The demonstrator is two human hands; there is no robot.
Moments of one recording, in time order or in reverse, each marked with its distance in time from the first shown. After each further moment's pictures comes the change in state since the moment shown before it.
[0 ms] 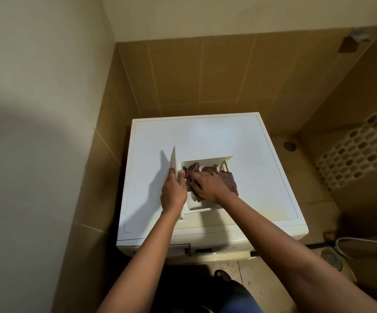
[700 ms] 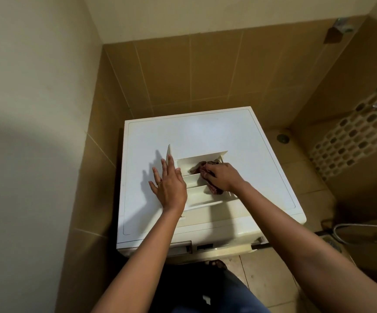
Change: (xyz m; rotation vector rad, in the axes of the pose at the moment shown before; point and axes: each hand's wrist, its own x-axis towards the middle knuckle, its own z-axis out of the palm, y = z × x) left_hand -0.007 0.002 0.004 0.314 0.189 0.173; right_hand -0.012 0.044 -0.014 -0.009 0.007 0.165
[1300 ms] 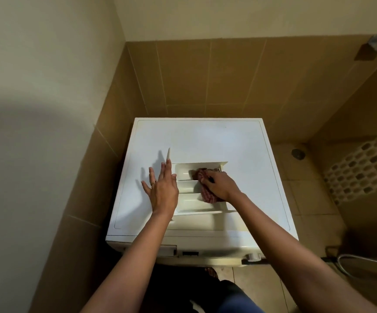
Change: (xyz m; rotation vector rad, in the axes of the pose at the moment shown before) left_hand -0.004 0.009 -0.003 0.097 -0.002 -0.012; right_hand 0.005 0.015 -0.010 0.252 -0.057 0.041
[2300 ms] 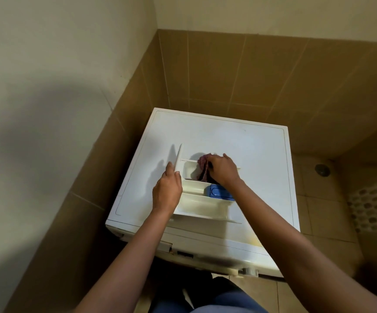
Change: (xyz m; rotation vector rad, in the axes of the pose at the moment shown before) left_hand 0.001 0.002 0.007 -0.058 0.107 -0.077; right_hand 0.065 -0.010 -0.006 -0.271 0.112 -0.278
